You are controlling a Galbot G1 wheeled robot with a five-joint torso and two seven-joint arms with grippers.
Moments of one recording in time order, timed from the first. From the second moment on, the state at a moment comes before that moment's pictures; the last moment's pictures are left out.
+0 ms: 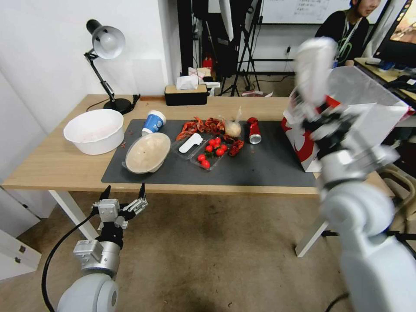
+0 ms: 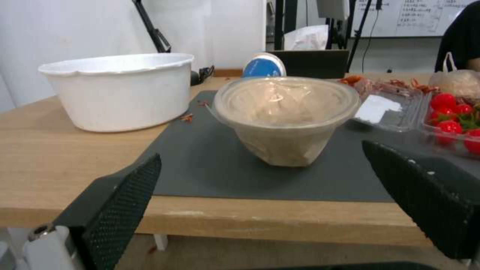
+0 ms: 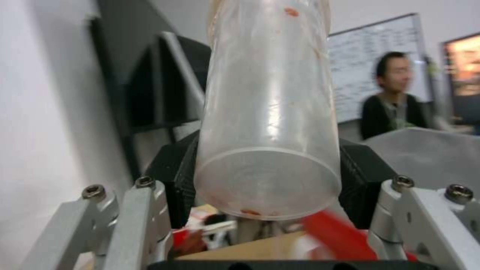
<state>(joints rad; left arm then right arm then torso) 1.65 -1.53 -0.66 -2.18 -0.16 0.05 0.05 -0.93 1.12 0.57 2.16 0.72 -0.30 0.38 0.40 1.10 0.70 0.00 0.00</state>
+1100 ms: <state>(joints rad) 1.66 -1.54 -0.68 -2.16 -0.15 0.02 0.05 -0.68 1.07 0.55 2.01 1.07 -0.40 0.68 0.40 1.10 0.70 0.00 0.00</state>
